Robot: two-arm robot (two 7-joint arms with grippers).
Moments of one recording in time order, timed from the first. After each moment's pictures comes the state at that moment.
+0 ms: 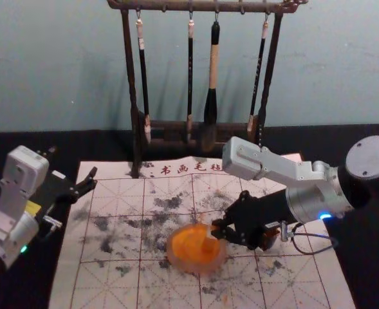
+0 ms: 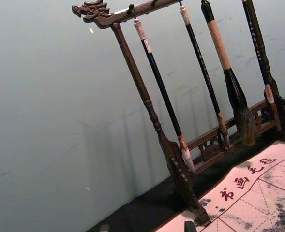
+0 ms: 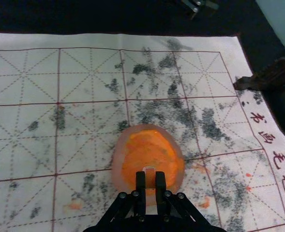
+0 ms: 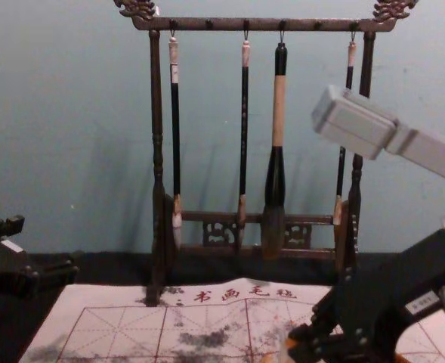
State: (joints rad) left arm -0.20 0.60 0.45 -1.41 -0.25 -0.12 0.03; right arm 0.72 0.61 -0.88 -1.45 0.20 0.38 0.90
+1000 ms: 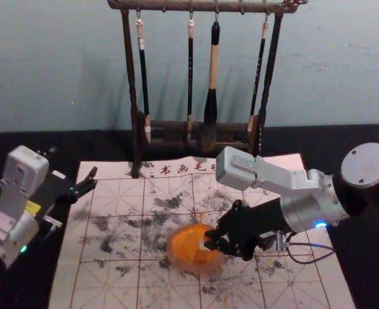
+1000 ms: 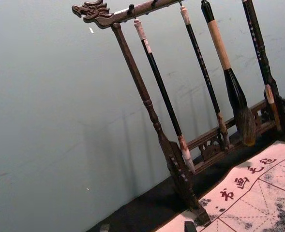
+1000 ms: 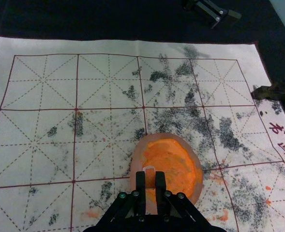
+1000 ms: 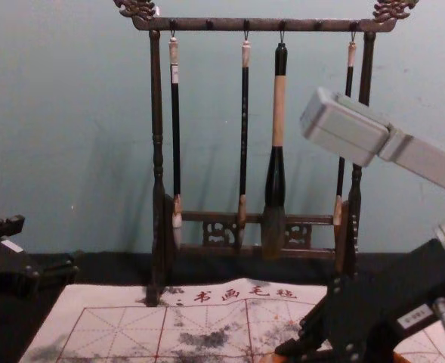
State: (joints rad) left arm -0.20 0.60 0.45 -1.41 -0.25 -0.12 0.03; right arm 0.71 0.62 -0.90 -1.49 0.22 0.38 0.90
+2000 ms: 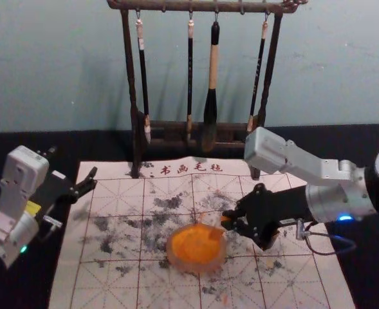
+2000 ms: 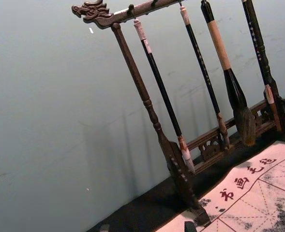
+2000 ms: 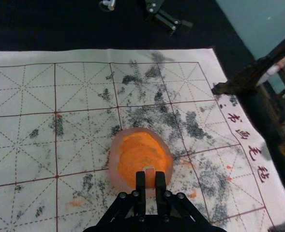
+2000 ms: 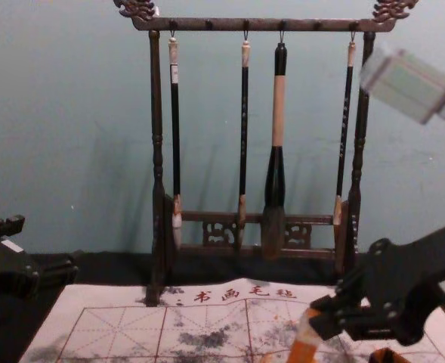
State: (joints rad) left arm -0.20 0.60 0.45 -1.41 -0.25 -0.12 0.03; right arm 0.65 0.70 -0.81 -1.56 0.27 0.38 0.83
